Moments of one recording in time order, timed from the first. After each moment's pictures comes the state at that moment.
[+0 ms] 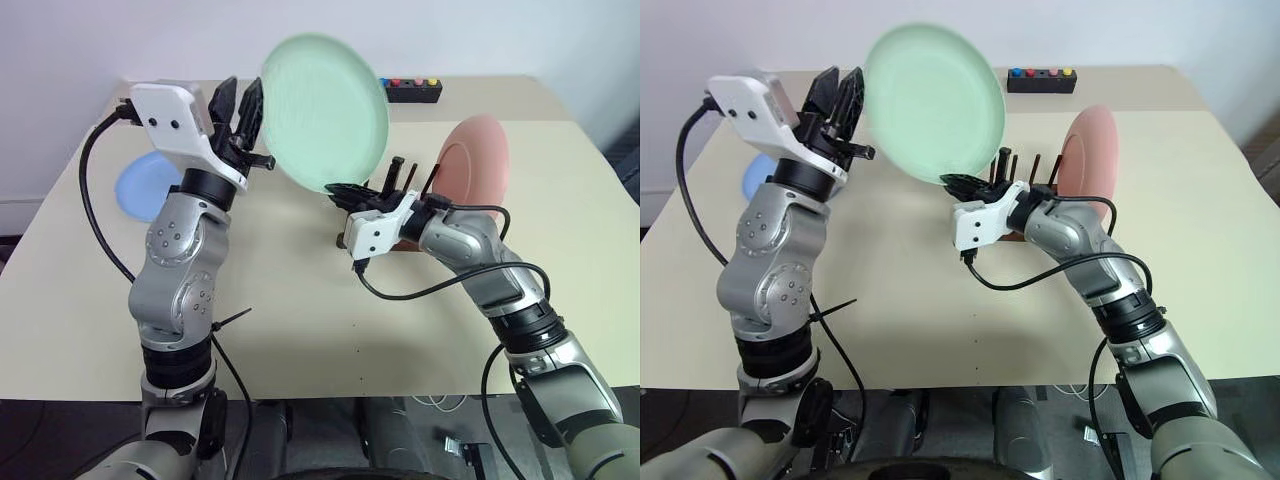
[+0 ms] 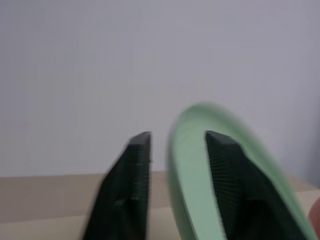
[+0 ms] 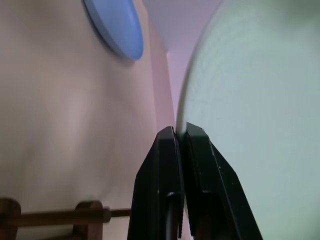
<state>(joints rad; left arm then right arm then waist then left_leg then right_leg) -0.57 0.10 0.16 -0.50 -0.38 0.50 -0.02 -0.65 -0.53 0.29 0.01 -0.48 -0.34 0.54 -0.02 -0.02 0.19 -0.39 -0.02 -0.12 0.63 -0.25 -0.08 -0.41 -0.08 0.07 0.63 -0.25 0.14</state>
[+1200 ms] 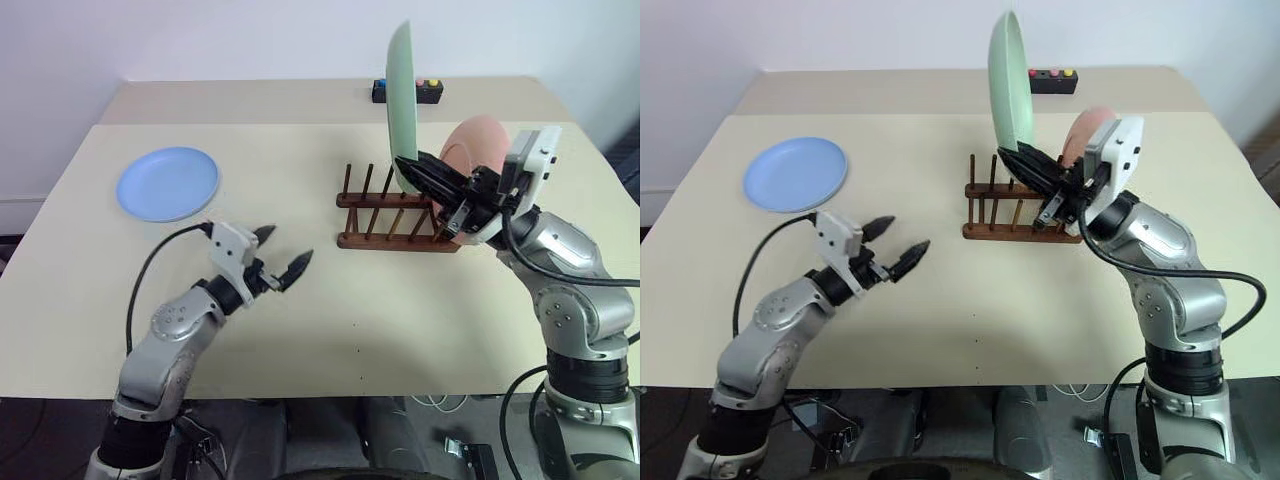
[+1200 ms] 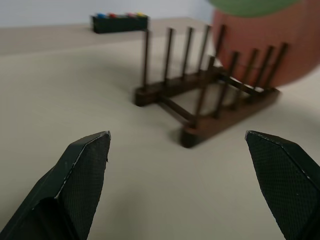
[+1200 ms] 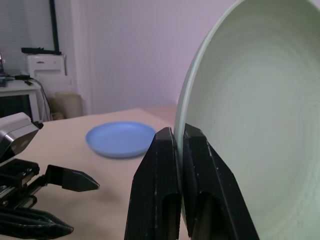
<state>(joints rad) -0.09 0.37 -0.07 -0.45 -0.42 0.44 -0.46 -0.39 -0.54 -0.17 -0.40 0.71 0.46 0.67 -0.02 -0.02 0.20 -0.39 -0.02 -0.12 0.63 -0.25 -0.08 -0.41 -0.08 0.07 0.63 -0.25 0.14</state>
